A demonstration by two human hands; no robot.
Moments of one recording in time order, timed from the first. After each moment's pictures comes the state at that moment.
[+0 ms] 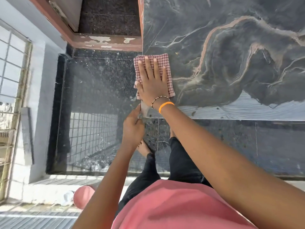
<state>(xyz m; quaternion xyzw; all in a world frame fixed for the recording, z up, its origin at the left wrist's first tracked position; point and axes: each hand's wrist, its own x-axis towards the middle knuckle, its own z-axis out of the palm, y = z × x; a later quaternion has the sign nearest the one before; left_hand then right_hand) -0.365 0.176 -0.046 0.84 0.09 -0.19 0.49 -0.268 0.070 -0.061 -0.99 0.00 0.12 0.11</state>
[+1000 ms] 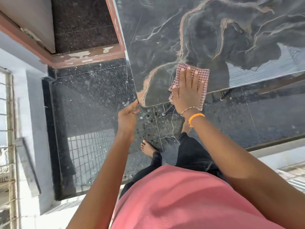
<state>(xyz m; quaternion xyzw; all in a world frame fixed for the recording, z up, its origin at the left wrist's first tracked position) -0.359 0.204 -0.044 0.74 0.14 -0.31 0.58 -0.379 0.010 -0.062 -0.94 0.29 0.06 0.13</state>
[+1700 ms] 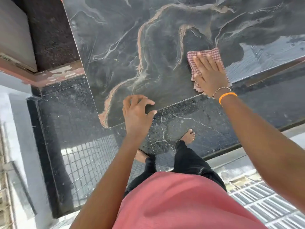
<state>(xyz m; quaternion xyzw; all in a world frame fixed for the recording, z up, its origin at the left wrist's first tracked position) -0.371 0.052 -0.027 0.93 -0.21 -0.11 0.29 -0.411 -0.229 -0.062 -0.97 0.20 0.10 0.08</state>
